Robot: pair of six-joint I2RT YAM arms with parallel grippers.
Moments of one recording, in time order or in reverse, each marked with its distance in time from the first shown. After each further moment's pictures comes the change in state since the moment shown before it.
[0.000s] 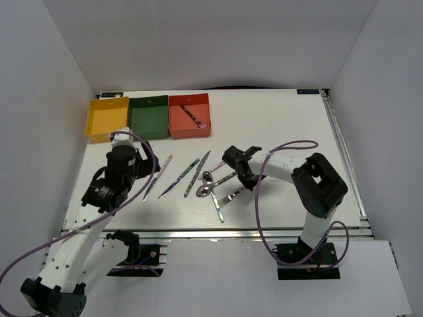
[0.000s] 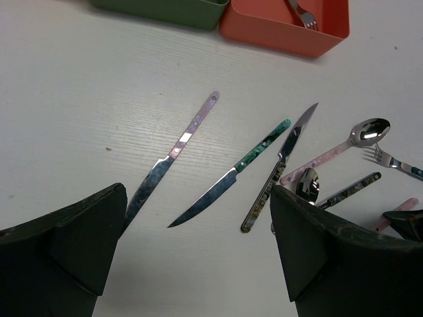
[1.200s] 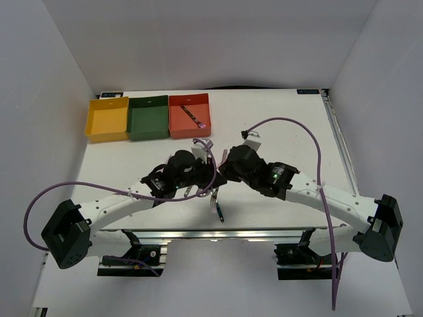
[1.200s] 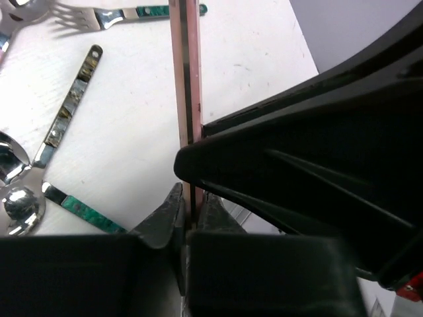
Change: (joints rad) left arm -0.477 0.460 -0.107 0.687 0.518 -0.187; right arm 0.263 -0.541 -0.067 0.410 -0.072 -0.726
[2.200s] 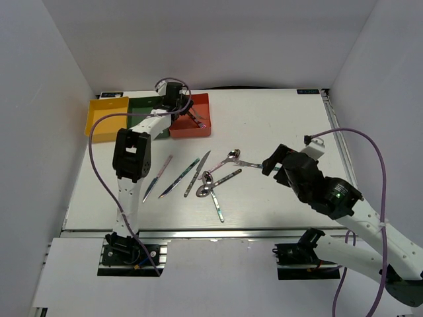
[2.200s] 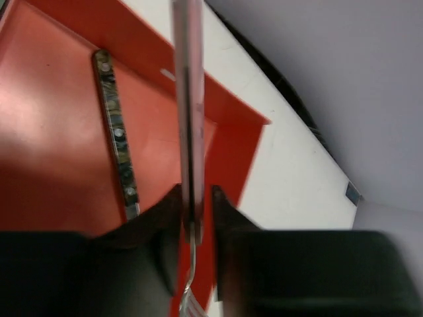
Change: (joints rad) left arm 0.549 1.060 1.123 -0.159 -0.325 -0.365; right arm -0.193 -0.468 -0.089 -0.359 0.180 -0.024
